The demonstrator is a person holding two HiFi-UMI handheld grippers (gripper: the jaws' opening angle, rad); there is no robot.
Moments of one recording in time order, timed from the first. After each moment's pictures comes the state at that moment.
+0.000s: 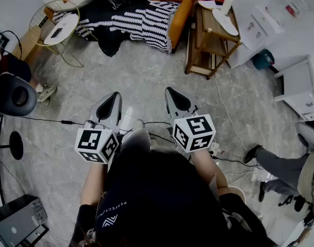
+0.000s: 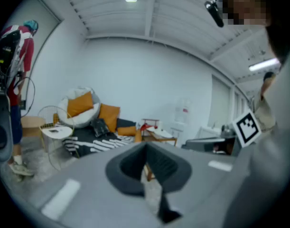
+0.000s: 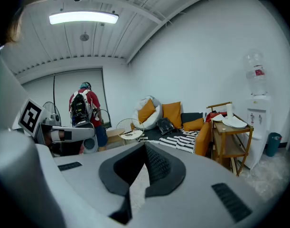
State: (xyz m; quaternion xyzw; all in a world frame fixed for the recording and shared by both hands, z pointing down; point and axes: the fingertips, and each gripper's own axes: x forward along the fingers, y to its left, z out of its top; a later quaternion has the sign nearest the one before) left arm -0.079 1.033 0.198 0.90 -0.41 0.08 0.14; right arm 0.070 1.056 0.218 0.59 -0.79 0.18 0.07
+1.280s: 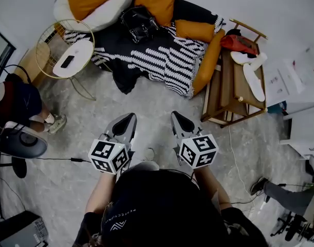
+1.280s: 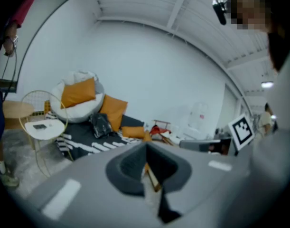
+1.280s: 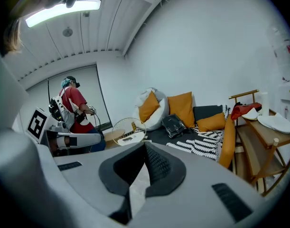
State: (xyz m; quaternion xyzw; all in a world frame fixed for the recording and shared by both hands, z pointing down) left arm -0.091 0.727 0.243 0.90 -0.38 0.07 0.21; right arm 0.041 0.743 0.252 0.55 -0.80 0.23 0.08
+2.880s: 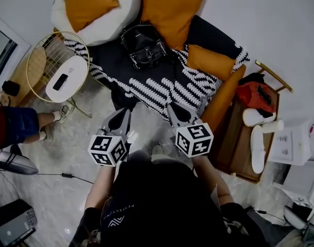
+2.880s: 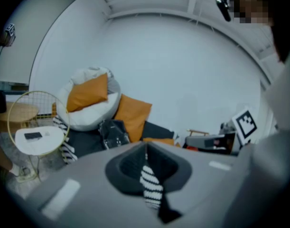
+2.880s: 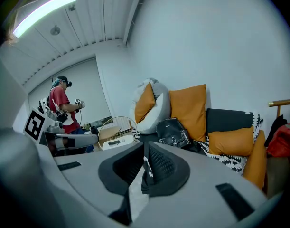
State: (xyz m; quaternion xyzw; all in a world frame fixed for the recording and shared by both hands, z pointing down) left arm -0.007 0.384 0.295 0.83 -0.50 0.07 0.23; right arm 0.140 0.367 0.298 0.46 -0.85 0.22 0.12
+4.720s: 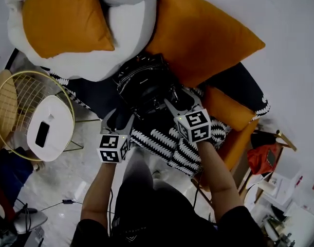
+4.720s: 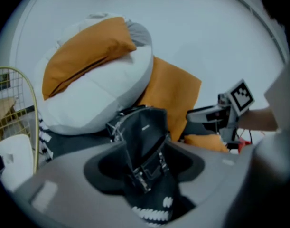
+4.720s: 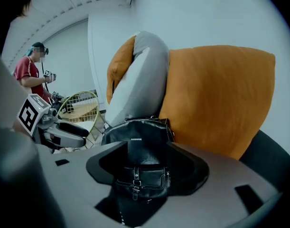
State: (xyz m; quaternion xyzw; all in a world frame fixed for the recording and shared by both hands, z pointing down) left arm -0.076 -0.037 0.493 0.80 -0.49 0.18 0.30; right arm 0.084 -0.099 0.460 0.42 -0.84 0.19 0.29
